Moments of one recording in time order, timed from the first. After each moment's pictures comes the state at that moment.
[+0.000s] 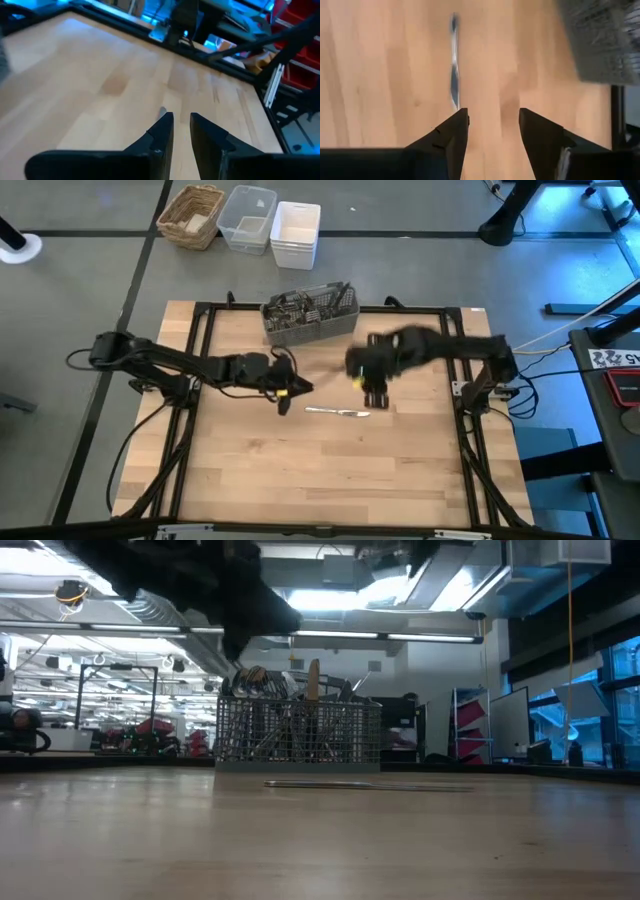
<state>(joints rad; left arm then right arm) 0.01 1.29 0.64 0.32 -0.03 -0.37 0.06 1.78 2.06 -1.54 0.12 0.10</state>
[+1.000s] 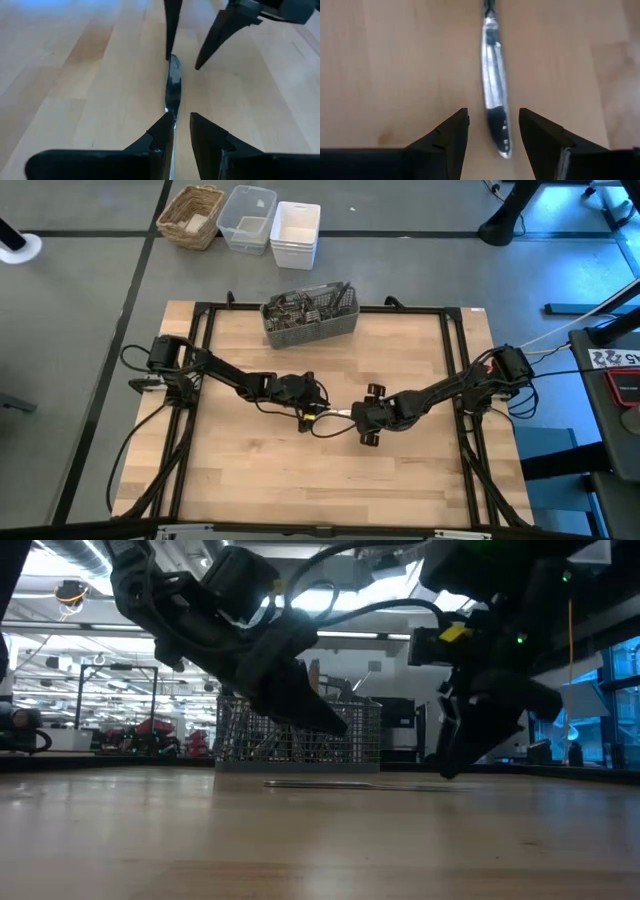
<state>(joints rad) -0.04 1.81 0.77 0.52 -0.03 -0.07 0.28 1.69 0.91 -0.41 0.31 0.34</state>
